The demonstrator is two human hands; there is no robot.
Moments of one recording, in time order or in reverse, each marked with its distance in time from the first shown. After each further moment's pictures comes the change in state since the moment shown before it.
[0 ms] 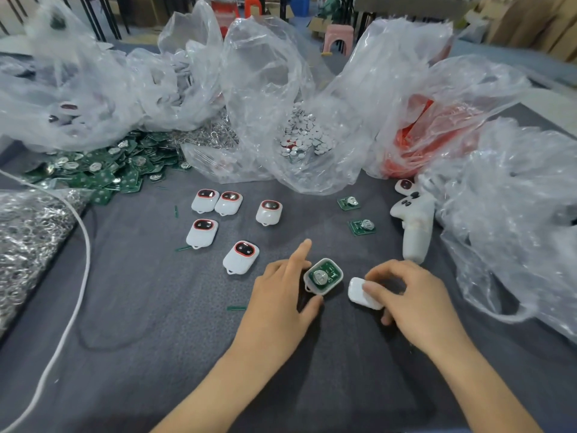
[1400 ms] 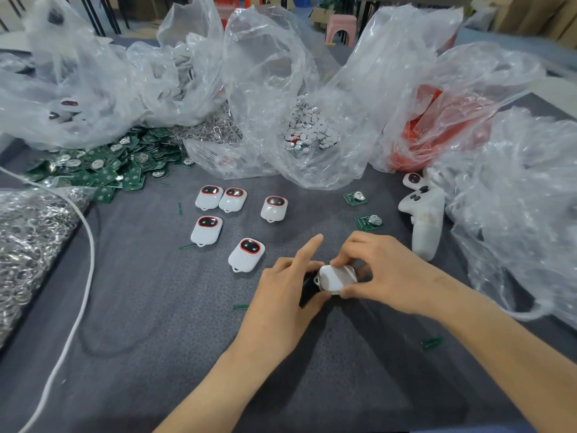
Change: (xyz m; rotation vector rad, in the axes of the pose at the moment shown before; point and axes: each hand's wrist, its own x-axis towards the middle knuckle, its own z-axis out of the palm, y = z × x) left_hand 0.004 -0.007 -0.002 -0.020 -0.001 0.074; right_hand 0.038 -0.040 0.003 -0.365 -0.487 -0.491
